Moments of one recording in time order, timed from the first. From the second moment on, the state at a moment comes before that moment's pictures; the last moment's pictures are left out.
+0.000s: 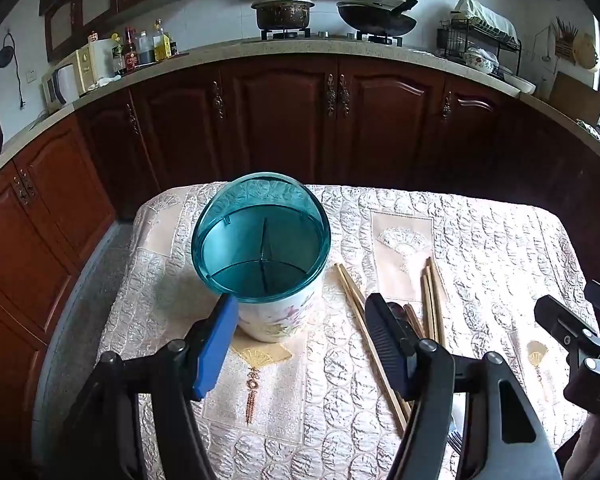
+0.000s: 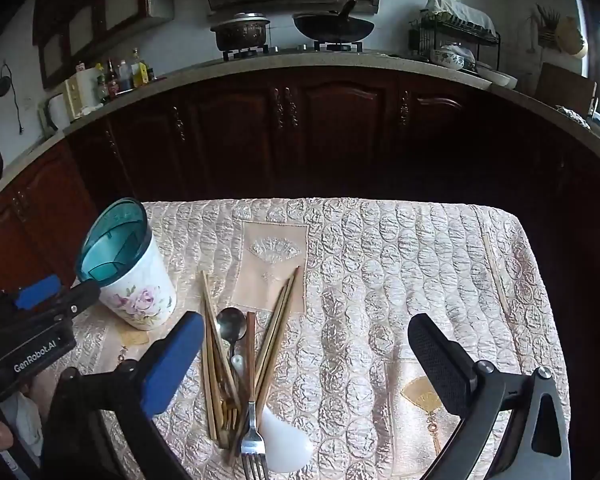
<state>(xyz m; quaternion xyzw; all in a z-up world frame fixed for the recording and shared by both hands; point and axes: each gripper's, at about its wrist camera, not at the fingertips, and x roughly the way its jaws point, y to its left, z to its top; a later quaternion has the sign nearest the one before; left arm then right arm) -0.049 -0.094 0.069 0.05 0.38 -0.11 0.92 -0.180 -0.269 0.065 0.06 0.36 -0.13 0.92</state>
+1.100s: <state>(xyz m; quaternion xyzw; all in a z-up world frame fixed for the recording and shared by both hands) -0.048 -0.094 0.067 0.04 0.38 -0.11 0.92 -0.175 -0.269 0.065 0.07 0.36 -0.13 0.92</state>
